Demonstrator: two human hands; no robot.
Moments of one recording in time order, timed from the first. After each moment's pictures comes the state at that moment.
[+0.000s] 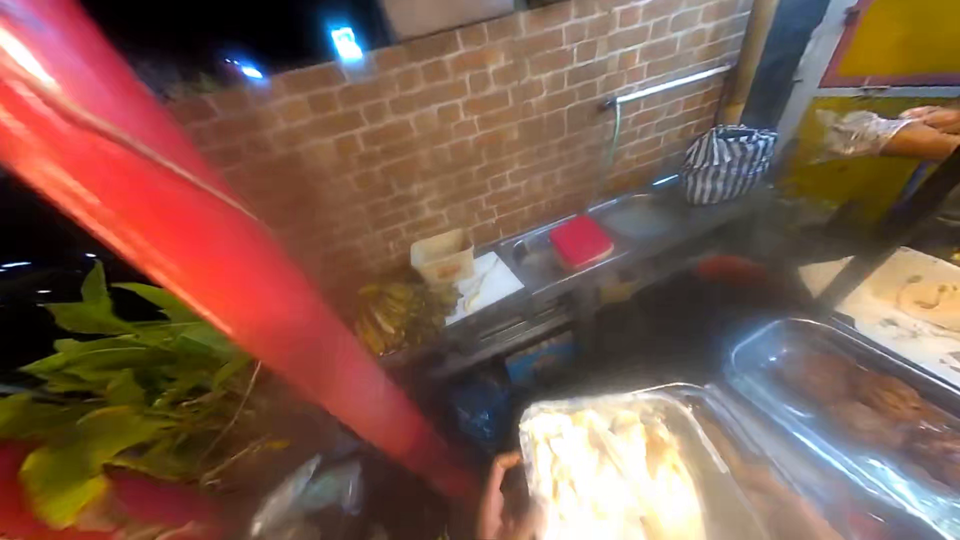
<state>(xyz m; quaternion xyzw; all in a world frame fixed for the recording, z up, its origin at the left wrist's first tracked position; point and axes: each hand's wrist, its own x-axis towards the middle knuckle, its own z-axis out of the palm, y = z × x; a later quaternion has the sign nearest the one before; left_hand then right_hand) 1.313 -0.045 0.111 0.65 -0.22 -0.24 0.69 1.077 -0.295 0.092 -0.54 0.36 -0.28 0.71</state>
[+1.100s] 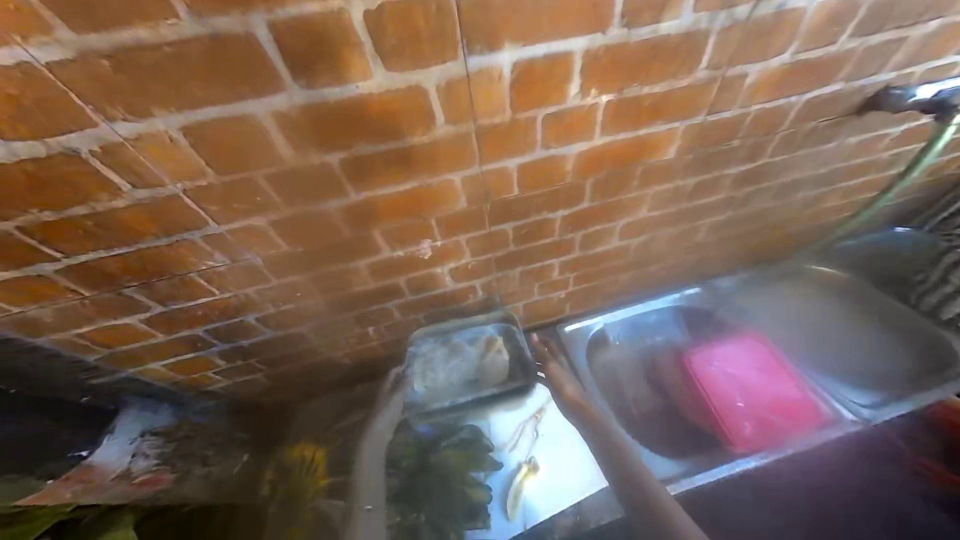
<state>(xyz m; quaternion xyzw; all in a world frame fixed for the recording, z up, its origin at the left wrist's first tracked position) 2.145 -0.251 0.071 0.79 0.06 -0.21 0.57 2.005 -0.530 0.087 -0.59 0.29 -0.06 0.75</state>
